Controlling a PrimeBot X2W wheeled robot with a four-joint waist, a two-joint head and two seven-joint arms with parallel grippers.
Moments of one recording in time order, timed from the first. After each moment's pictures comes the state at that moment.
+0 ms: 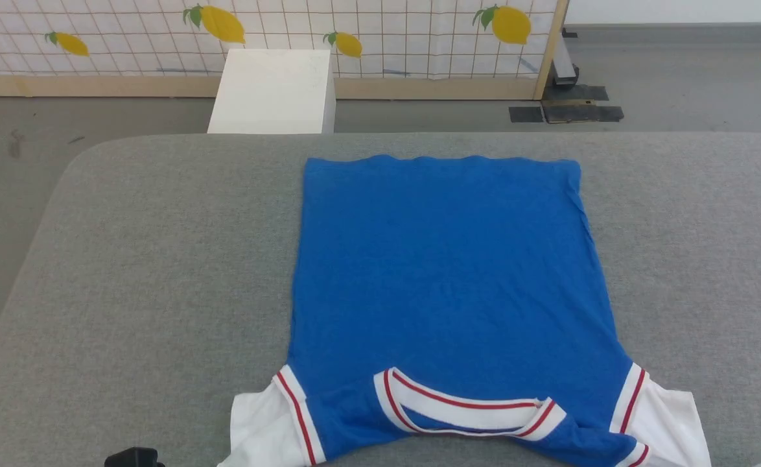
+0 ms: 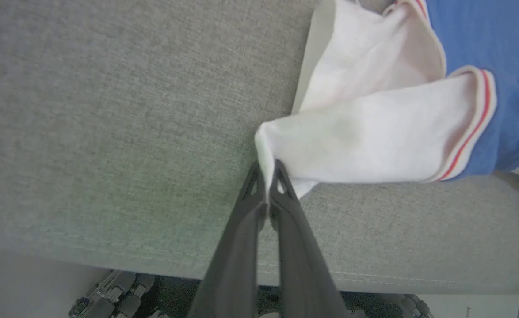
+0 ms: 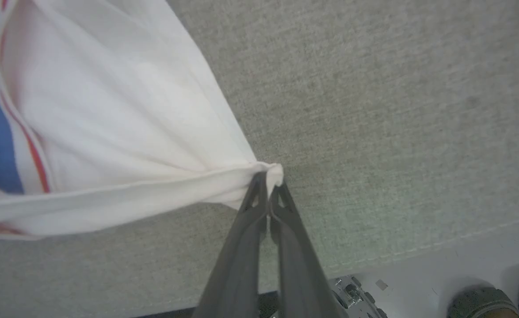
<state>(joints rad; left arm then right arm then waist) 0.27 0.23 -0.12 0.02 -0.69 0.10 0.39 0.16 -0.07 -0.39 0.21 0.26 0.13 0.63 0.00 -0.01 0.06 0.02</state>
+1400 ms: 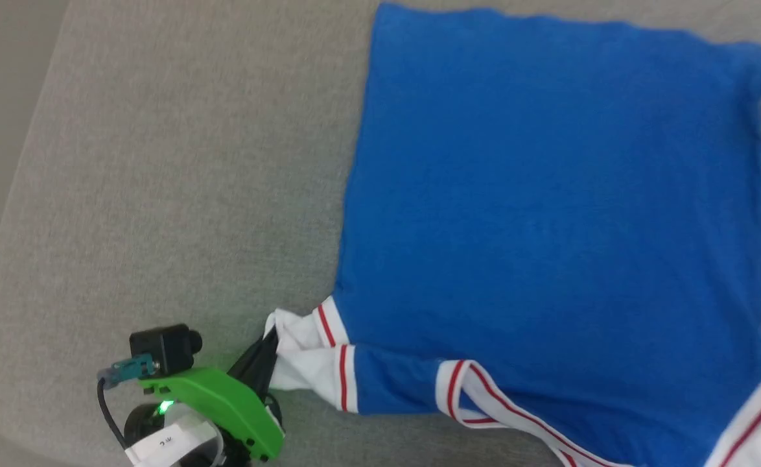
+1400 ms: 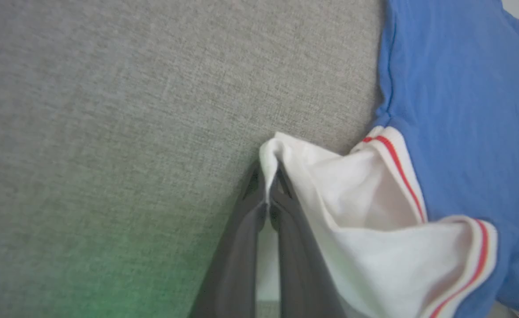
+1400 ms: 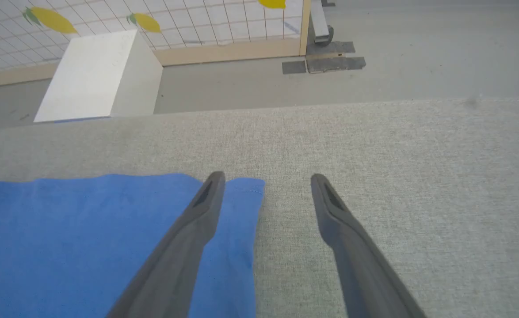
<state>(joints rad) 0.03 0.18 -0.19 -0.10 -0.66 0.04 0.28 -0.98 -0.27 -0.36 0.69 0.03 0.13 0.50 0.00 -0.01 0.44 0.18</state>
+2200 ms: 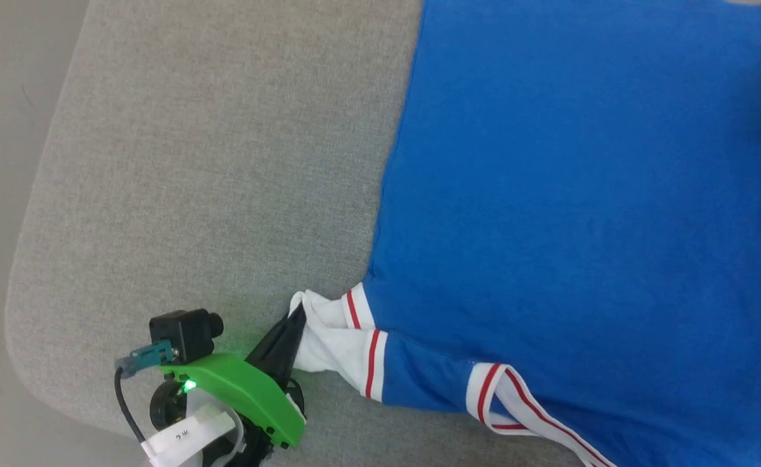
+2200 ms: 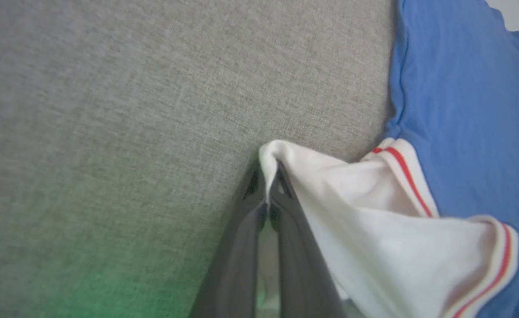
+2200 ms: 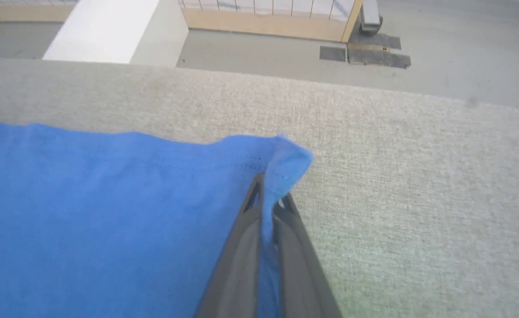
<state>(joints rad) -0.02 0.15 -0.23 -0.07 -0.66 0.00 0.23 -0.90 -0.27 -0.30 0.52 -0.01 0.13 0.55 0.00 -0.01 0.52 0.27</state>
